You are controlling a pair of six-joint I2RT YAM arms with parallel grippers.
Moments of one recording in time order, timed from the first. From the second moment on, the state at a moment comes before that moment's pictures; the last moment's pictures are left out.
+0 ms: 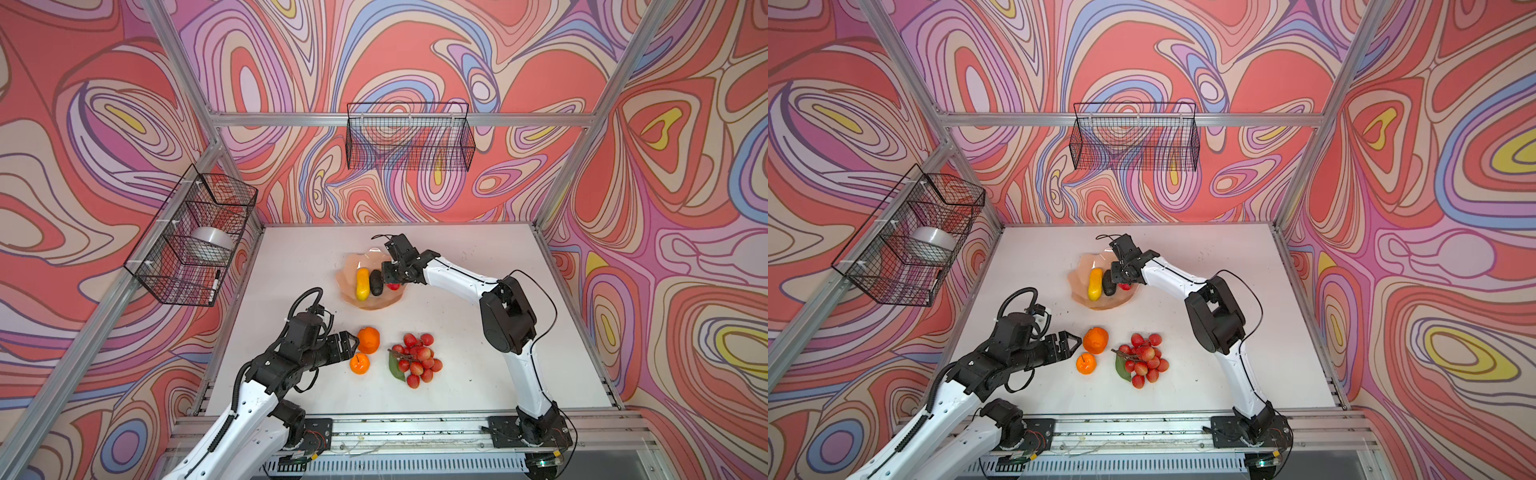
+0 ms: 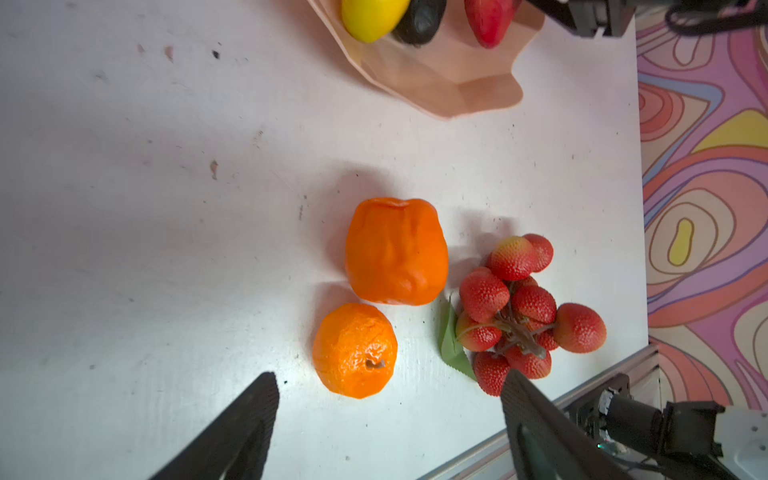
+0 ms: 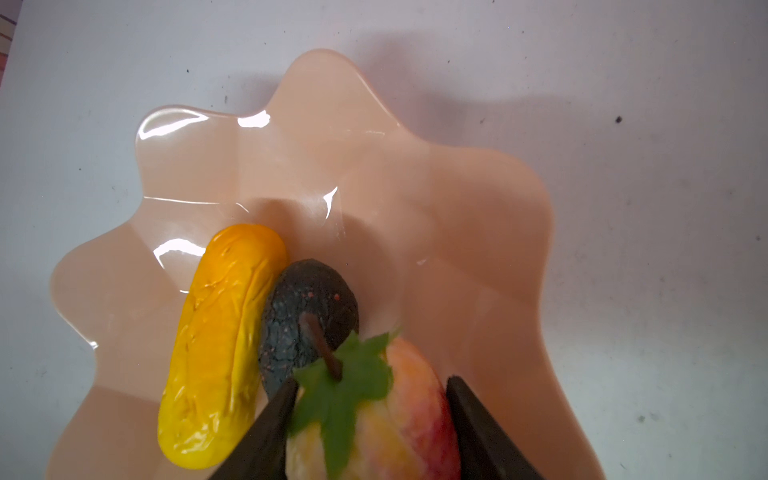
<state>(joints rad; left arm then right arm) -0.48 0.69 0.52 -0.66 0.21 -0.71 0.66 2.22 1.83 -0.53 0.03 0.53</state>
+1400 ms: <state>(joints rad) -0.68 0.80 0.49 -0.66 -0.05 -0.74 0.59 1.53 1.21 -0.28 0.09 0.60</state>
